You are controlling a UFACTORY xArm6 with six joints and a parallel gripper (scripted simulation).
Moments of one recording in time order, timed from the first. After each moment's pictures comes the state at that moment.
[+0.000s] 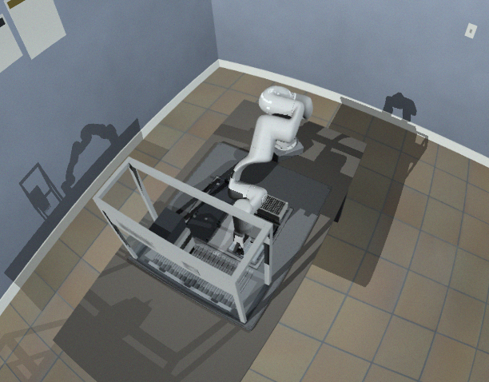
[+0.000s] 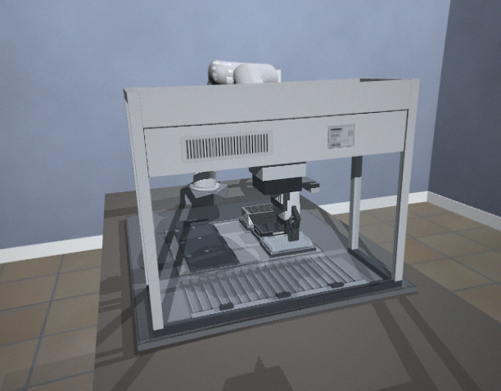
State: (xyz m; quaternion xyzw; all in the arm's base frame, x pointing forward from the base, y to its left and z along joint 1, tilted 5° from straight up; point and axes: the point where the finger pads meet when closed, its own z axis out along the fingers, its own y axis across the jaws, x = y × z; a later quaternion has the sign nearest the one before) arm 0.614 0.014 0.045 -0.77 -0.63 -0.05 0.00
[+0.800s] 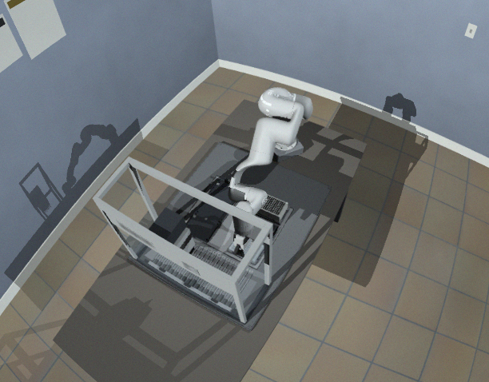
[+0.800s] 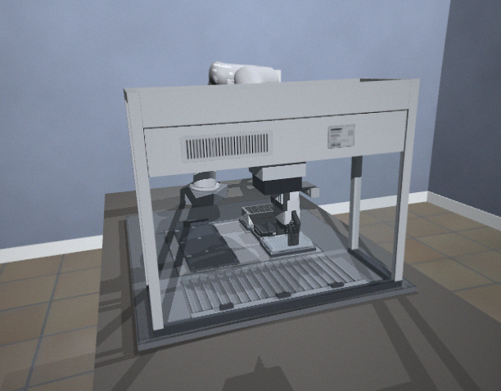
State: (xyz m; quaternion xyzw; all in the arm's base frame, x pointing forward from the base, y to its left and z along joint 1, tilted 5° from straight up) arm 0.615 0.015 0.031 -0.77 -0.63 -0.05 0.00
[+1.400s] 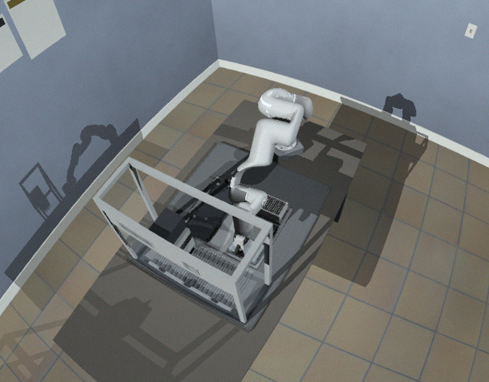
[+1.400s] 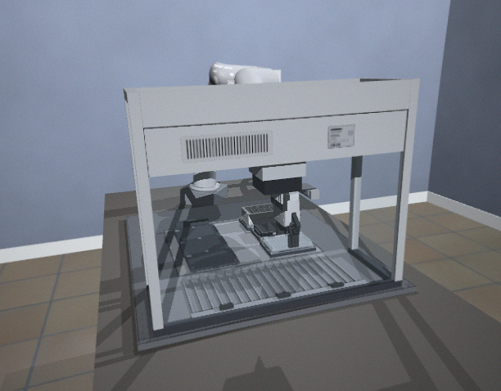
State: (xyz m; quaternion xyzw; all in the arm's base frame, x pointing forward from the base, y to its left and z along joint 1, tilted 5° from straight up) arm 0.615 0.015 0.025 -0.77 -0.63 -0.05 0.00
